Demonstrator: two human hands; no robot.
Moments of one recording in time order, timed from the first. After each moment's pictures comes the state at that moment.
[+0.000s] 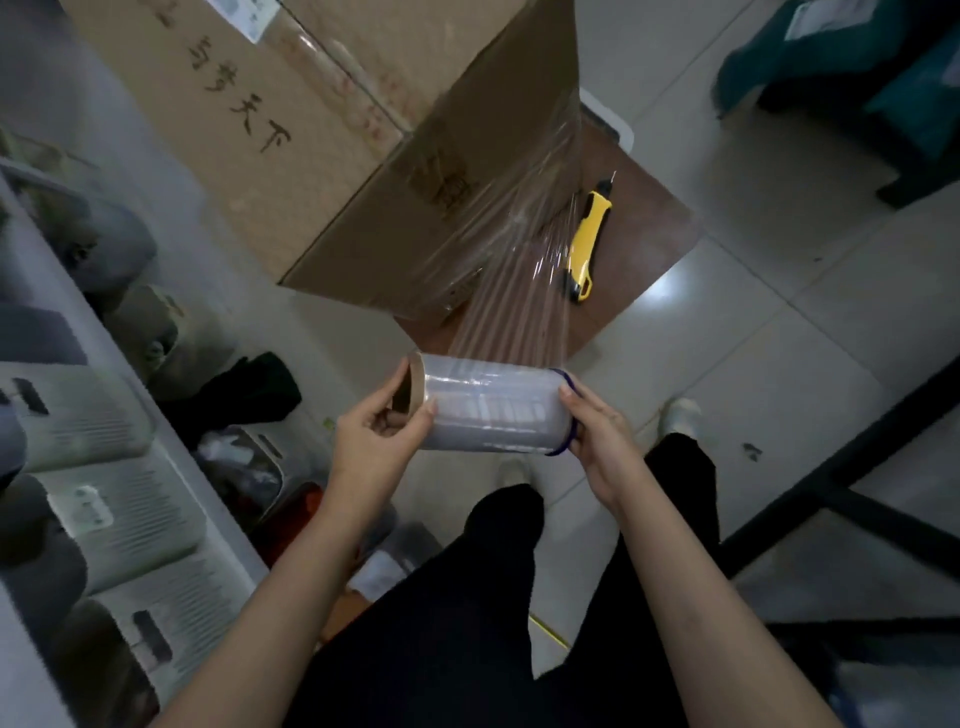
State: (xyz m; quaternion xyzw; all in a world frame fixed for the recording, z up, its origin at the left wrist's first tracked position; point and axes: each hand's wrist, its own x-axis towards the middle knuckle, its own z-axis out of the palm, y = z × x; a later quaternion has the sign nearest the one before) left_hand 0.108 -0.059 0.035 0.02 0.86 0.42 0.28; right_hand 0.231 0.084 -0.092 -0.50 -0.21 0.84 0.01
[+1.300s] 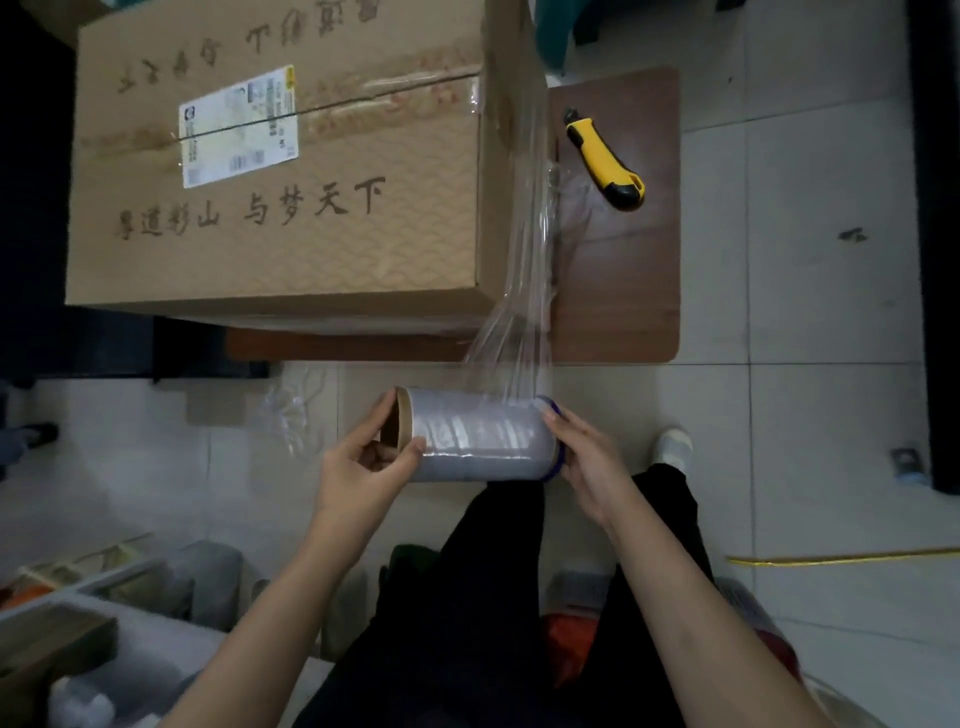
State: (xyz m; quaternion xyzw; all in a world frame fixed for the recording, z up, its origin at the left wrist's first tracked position) left_hand -0.159 -0.181 0.054 0.34 0.82 0.23 0.40; right_hand 0.022 -0.166 -0.083 -0.50 0.01 0.81 0.31
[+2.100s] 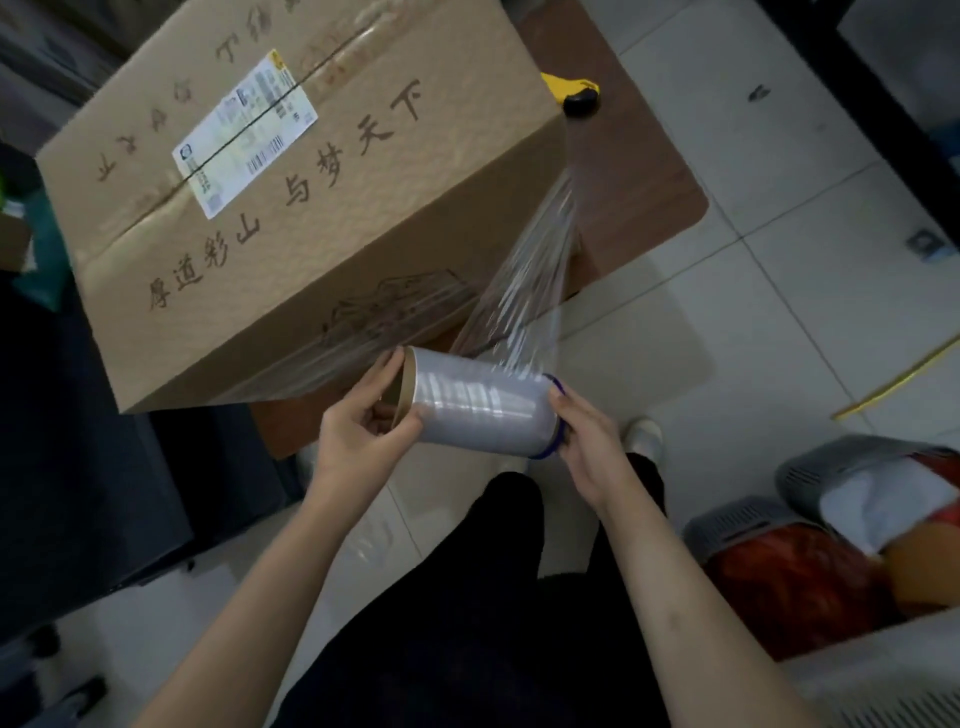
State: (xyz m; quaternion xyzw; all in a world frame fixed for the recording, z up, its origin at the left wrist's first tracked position) left_hand -0.331 -0.154 0.059 0.58 0.65 0.12 0.48; right_hand -0.171 -0.241 -0.079 -0.50 0.15 0.67 0.53
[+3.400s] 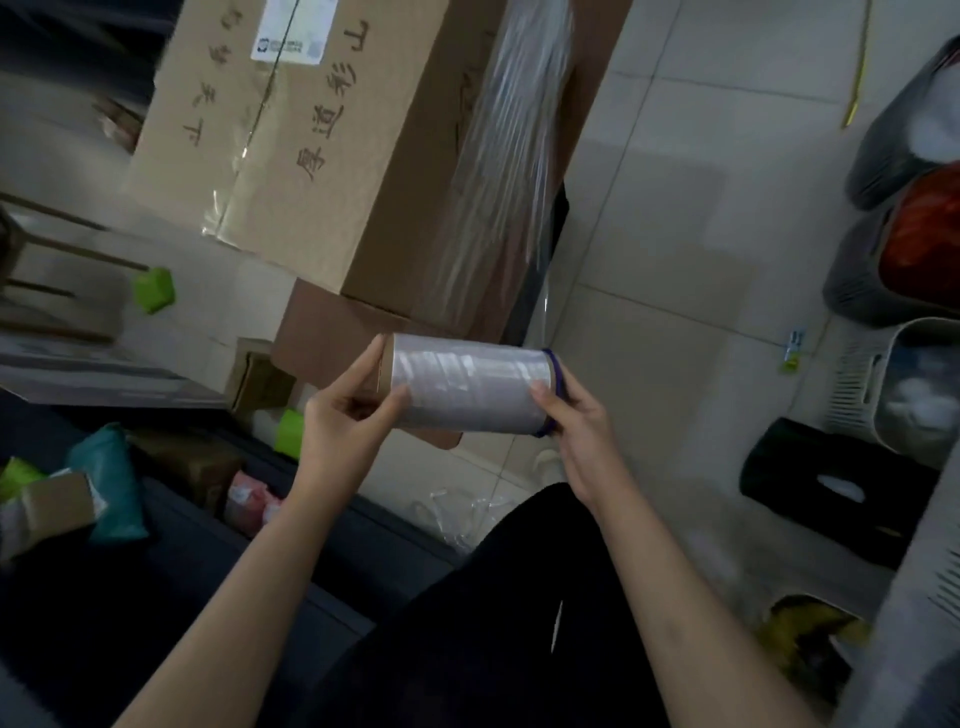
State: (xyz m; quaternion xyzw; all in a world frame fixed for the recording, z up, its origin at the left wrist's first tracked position) left_hand -0.662 -0.050 0.069 0.79 0.40 0.00 0.47; right_hand -0.590 -0.225 -0.062 -0.47 0.20 0.40 0.76
